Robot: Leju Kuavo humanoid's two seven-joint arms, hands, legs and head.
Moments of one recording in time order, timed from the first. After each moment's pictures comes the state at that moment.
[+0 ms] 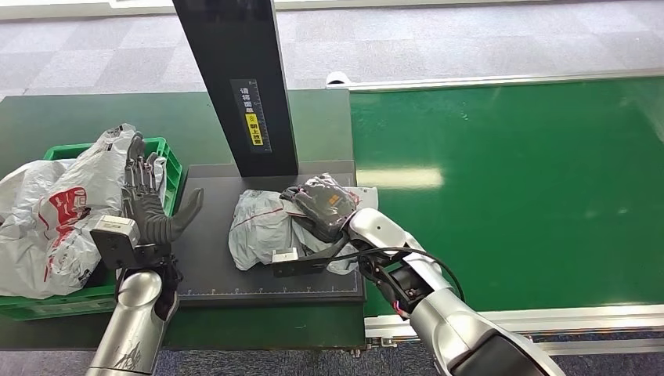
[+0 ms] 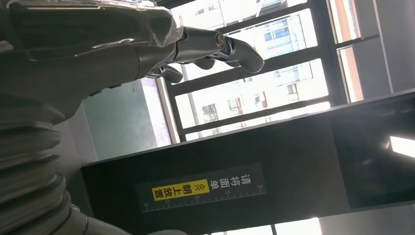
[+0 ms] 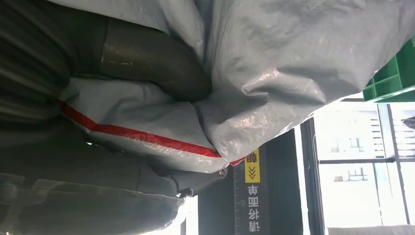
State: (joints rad) left arm -0.32 -0.02 -0.07 -1.25 -0.01 0.19 -0.70; right arm -0.80 0.21 0.73 -0.43 1.08 -0.40 -0.47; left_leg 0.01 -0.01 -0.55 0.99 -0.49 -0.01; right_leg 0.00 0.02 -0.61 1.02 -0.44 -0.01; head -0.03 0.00
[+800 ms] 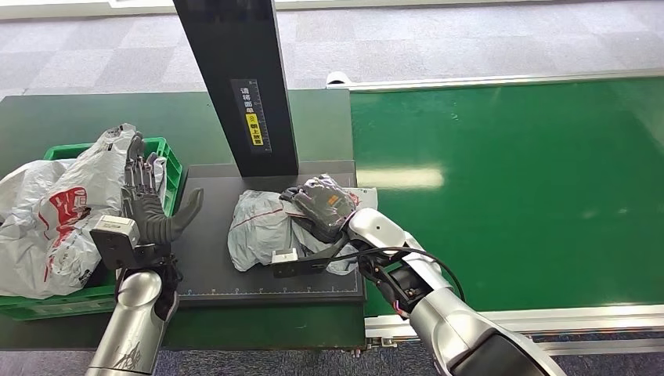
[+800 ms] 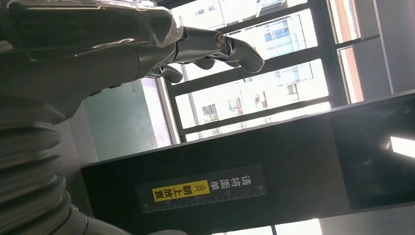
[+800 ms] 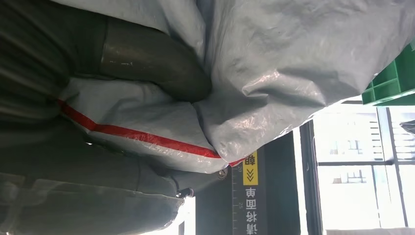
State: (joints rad) left arm -0.32 -0.02 -0.07 -1.25 -0.01 0.19 -0.70; right arm -0.81 0.21 0.74 -0.42 1.08 -0.40 -0.47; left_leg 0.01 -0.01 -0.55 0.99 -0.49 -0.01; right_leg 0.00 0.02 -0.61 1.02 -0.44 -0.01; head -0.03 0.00
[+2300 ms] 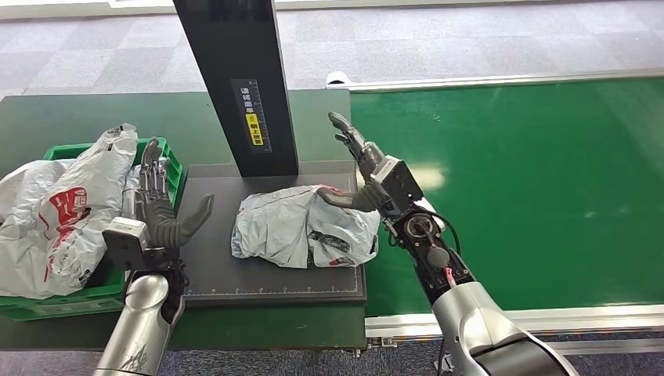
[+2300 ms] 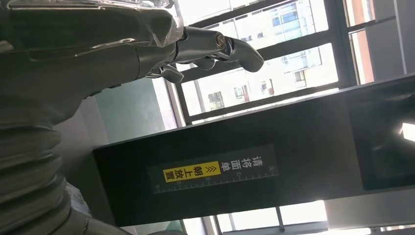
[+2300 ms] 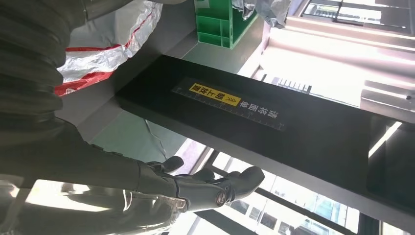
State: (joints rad) left arm -0.31 -0.04 -0.07 -1.22 -0.04 0.14 -0.69; right arm -0.77 0.17 0.36 -0.55 0.20 0.18 -0.70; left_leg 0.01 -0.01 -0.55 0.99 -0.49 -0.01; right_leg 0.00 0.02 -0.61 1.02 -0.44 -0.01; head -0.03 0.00
